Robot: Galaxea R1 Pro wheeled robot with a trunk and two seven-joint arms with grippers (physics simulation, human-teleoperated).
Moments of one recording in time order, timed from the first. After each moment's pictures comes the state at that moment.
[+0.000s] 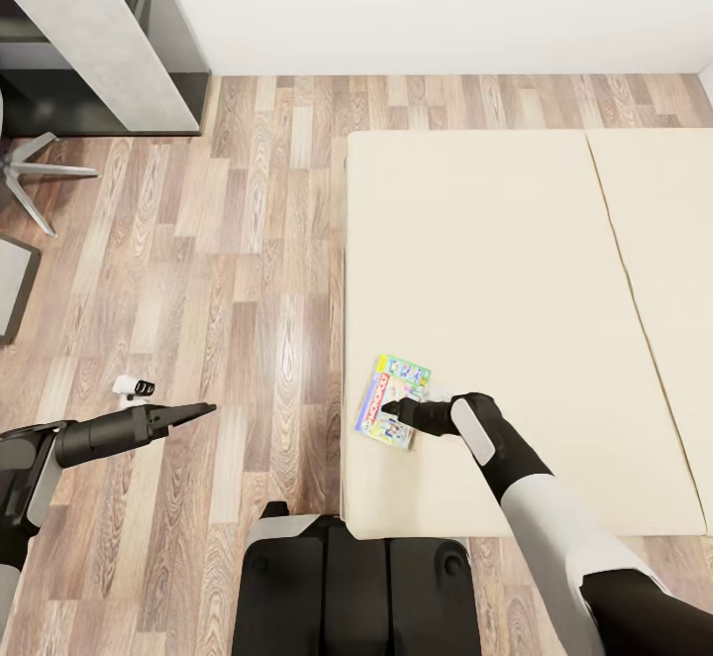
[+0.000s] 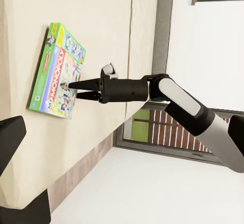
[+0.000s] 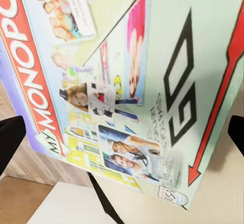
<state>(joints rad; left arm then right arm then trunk) -0.60 0.35 0.30 -1.14 0.15 0.91 -1.57 -0.88 0.06 0.09 -0.68 -0.54 0.75 0.05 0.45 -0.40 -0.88</state>
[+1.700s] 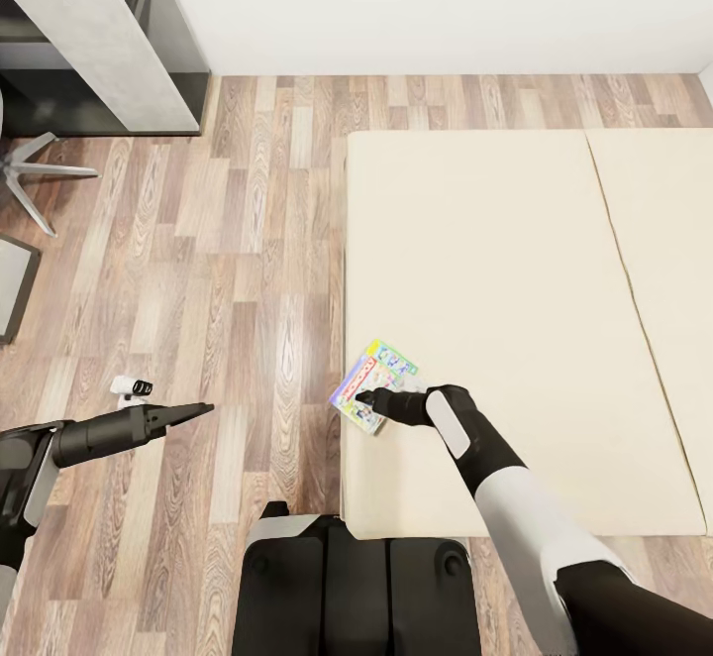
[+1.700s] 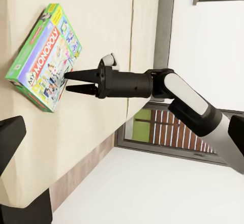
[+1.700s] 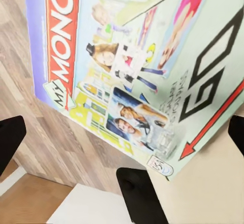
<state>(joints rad) -0.60 0.35 0.30 -1.14 0.15 0.91 -1.57 -0.90 0.15 0.09 -0.68 -0.54 0.72 0.06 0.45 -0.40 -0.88</state>
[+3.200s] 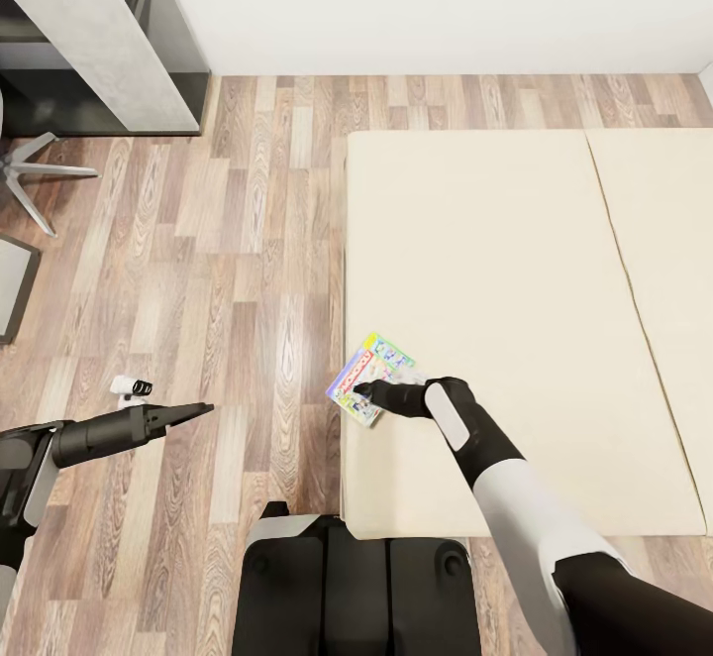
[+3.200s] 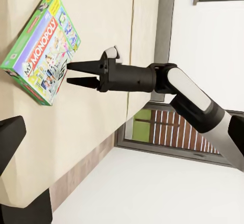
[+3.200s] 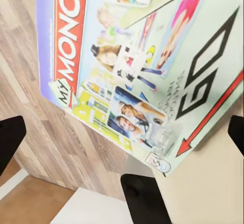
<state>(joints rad) -0.60 0.35 0.30 -1.14 0.15 0.91 -1.57 -0.92 0.15 0.09 -0.69 -0.54 0.72 0.06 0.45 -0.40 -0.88</state>
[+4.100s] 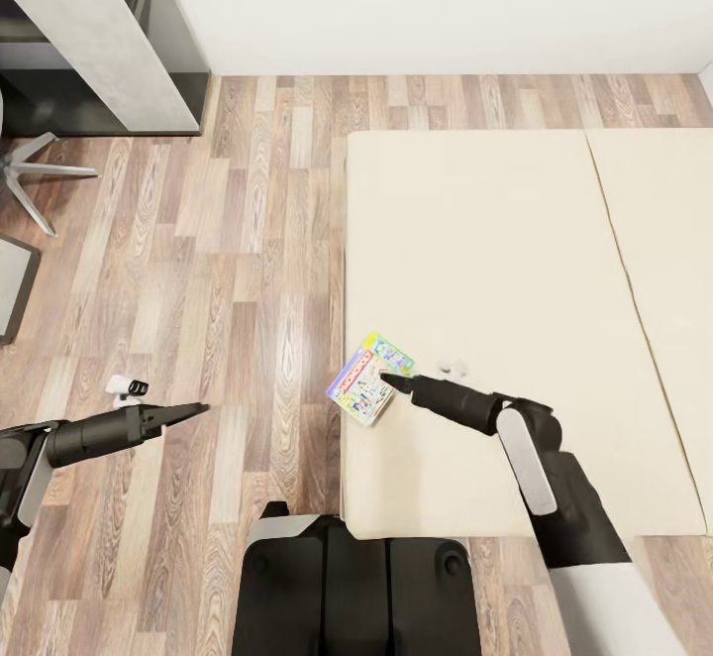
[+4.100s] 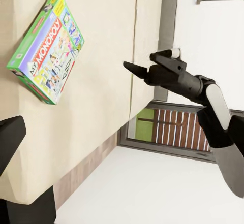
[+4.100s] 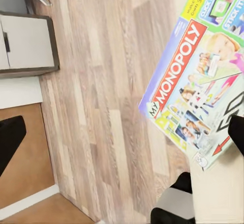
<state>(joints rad) -0.60 0.37 0.30 -1.14 0.15 0.91 -1.57 -0.61 0.01 0.03 -1.40 -0.55 0.86 0.35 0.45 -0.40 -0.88</state>
